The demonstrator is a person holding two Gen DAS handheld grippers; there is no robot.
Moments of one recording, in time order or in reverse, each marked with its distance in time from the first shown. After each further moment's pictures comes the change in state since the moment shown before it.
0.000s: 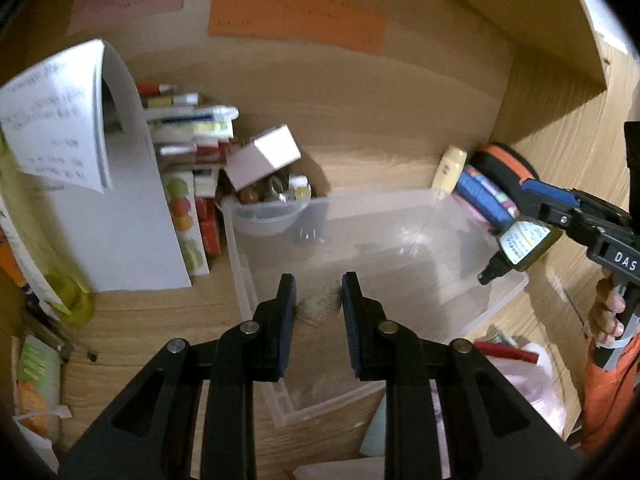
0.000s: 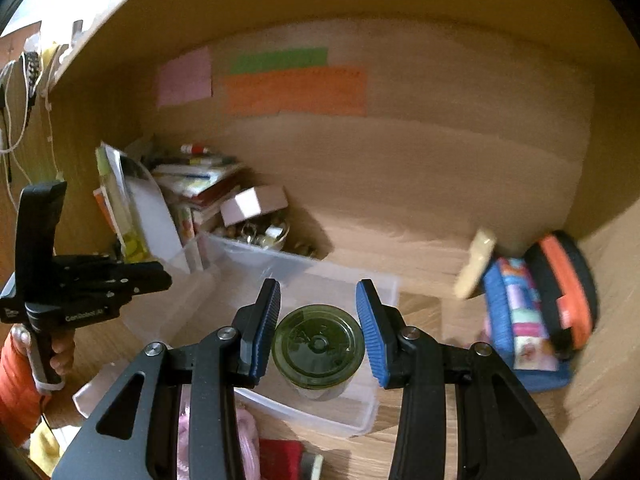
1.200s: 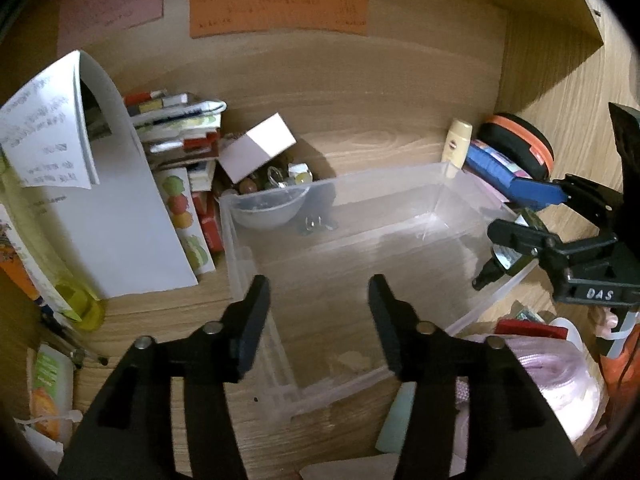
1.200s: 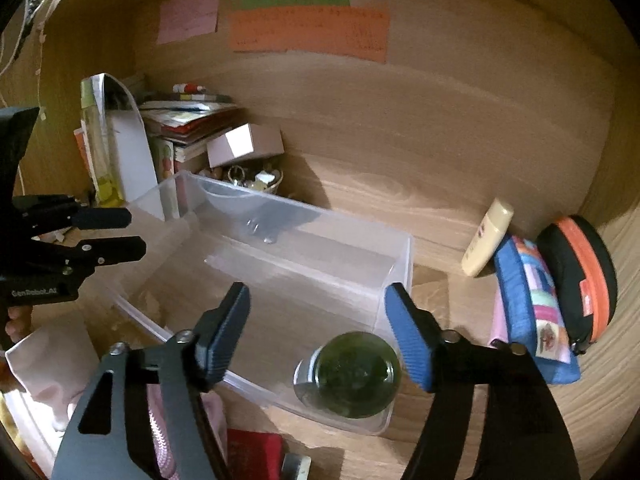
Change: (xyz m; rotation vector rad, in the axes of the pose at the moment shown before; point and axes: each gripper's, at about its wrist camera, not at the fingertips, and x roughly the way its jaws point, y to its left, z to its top) left arm 0.008 -0.018 -0.015 0.097 -0.010 0.084; right arm 0.038 0.011 -0.036 -0.105 0.064 -0.075
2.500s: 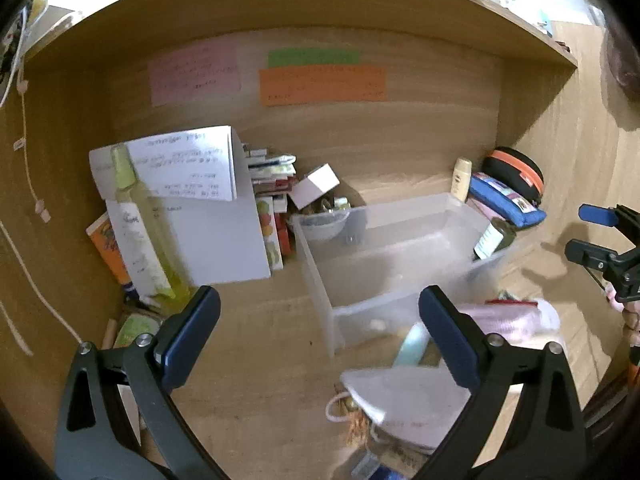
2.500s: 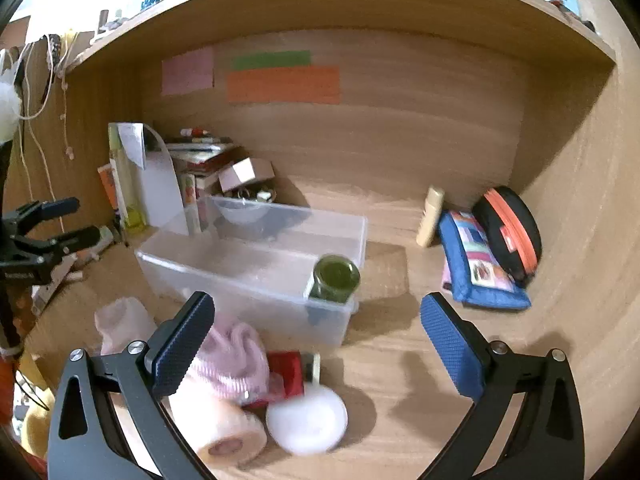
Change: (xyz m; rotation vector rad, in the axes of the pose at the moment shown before) left arm -0.116 0.003 -0.037 0.004 -0.147 0.136; right arm -0.115 0.007 -0.042 0.130 -0.073 -0.053
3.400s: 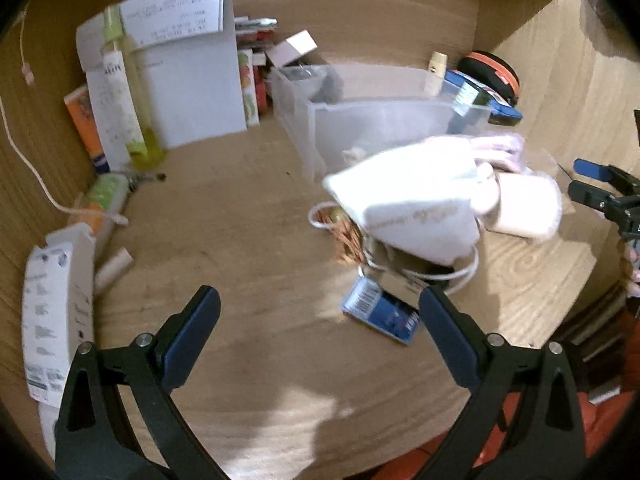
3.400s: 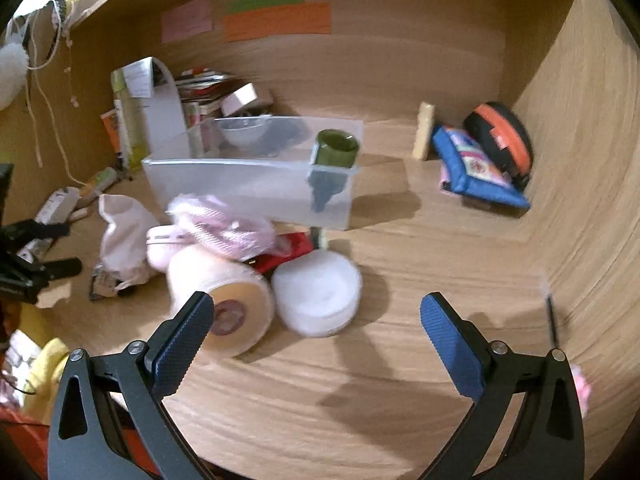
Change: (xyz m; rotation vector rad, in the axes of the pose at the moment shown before) left arm -0.006 0.004 -0.106 -0.005 0.295 -0.128; right arm -0.016 0.005 -0.077 0.047 0.148 0.027
